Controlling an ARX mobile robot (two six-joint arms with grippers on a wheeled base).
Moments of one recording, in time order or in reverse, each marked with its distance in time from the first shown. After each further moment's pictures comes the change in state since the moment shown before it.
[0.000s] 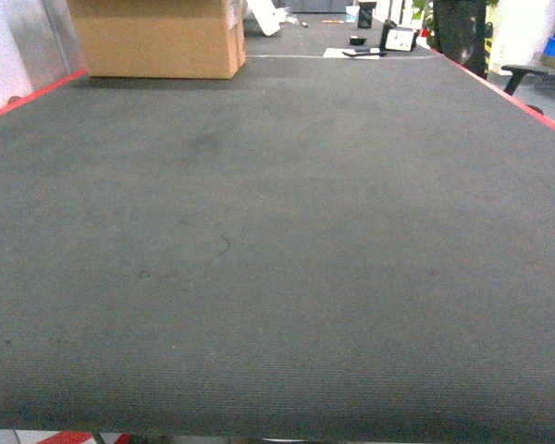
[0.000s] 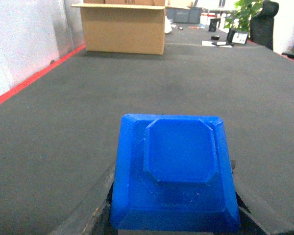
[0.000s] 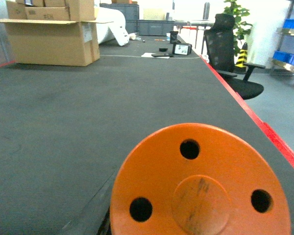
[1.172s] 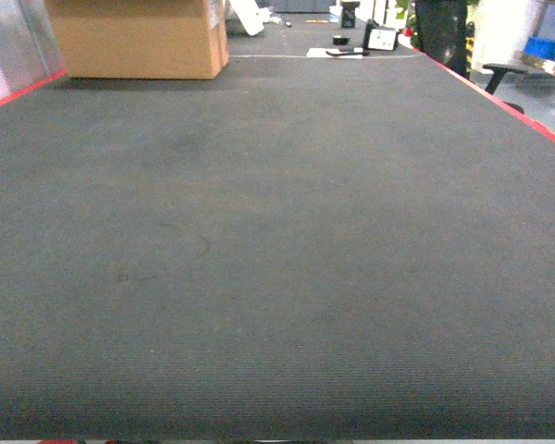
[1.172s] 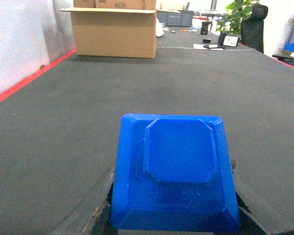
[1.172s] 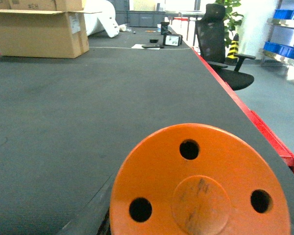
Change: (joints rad) left arm 0.002 0.000 0.000 0.006 -0.002 0.000; right arm 0.000 0.000 0.000 -0.005 0.000 0.000
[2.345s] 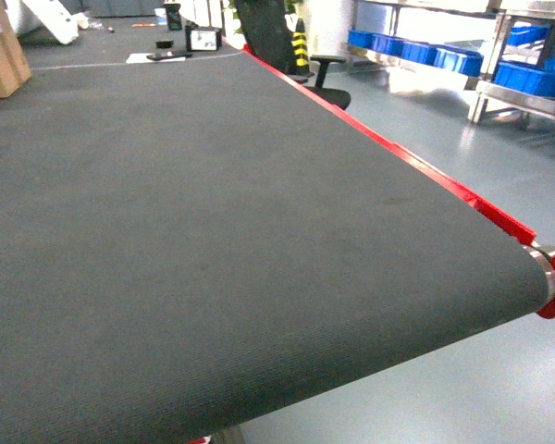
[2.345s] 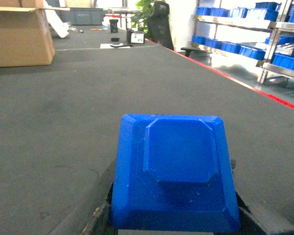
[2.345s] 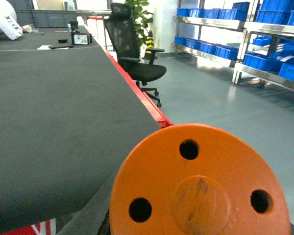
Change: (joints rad) left arm 0.000 0.000 0.000 0.000 0.001 0.000; right arm 0.000 0.000 0.000 0.000 0.000 0.000
